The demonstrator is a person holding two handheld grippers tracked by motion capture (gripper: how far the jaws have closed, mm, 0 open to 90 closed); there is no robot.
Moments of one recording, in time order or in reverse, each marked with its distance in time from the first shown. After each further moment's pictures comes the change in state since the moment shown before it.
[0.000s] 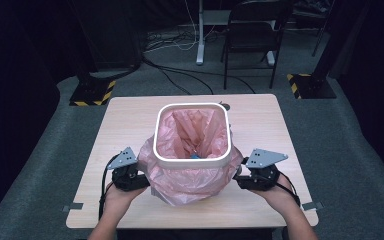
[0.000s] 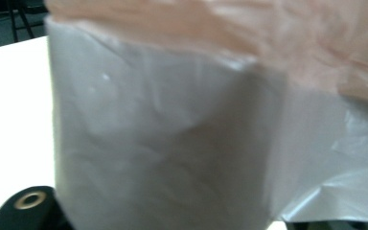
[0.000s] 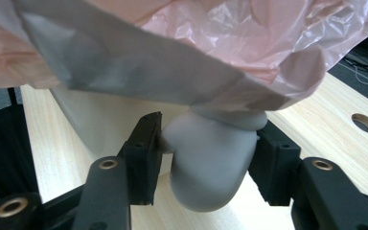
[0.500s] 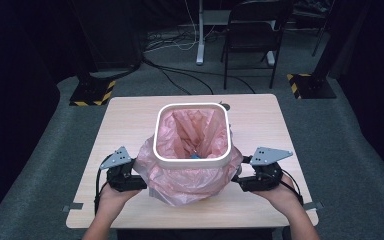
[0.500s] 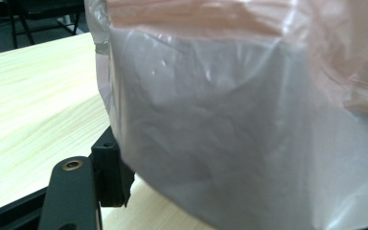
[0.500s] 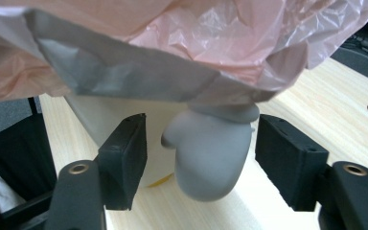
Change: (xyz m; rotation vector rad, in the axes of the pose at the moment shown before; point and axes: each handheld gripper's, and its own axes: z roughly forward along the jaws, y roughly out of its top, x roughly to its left) left arm 0.008 -0.002 -0.012 -0.022 -0.016 -0.001; right arm -0.004 0.000 -0.007 0.002 0.045 0.079
